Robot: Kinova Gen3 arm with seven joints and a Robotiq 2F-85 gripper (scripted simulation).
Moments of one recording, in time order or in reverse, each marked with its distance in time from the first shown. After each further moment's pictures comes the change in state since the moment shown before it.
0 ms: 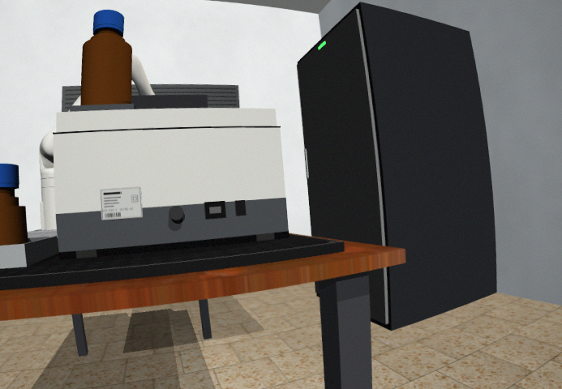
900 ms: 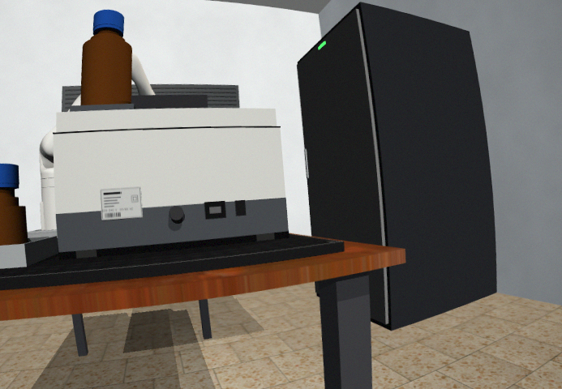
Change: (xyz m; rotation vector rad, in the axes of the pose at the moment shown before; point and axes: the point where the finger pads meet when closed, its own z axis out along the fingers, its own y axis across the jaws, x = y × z) arm 0.000 0.001 -0.008 0.000 0.000 0.000
